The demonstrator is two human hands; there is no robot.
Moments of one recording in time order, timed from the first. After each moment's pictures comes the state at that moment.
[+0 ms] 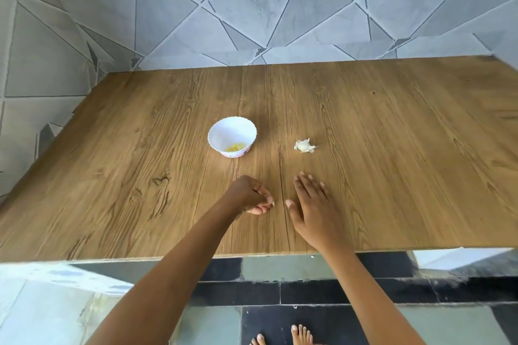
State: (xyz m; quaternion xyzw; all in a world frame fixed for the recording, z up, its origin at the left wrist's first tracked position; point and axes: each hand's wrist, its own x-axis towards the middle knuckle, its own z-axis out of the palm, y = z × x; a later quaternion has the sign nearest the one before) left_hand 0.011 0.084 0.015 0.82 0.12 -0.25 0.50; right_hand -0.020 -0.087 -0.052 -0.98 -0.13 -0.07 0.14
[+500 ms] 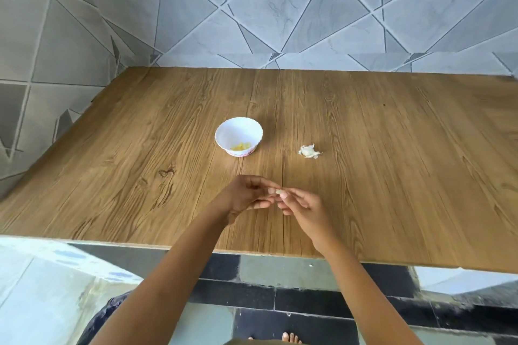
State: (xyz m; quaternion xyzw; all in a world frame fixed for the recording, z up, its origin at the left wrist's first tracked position) left_hand -0.007 0.091 0.016 0.69 0.07 -0.22 0.69; right_hand -0.019 -0.078 -0.019 -0.75 -0.06 0.10 0.65
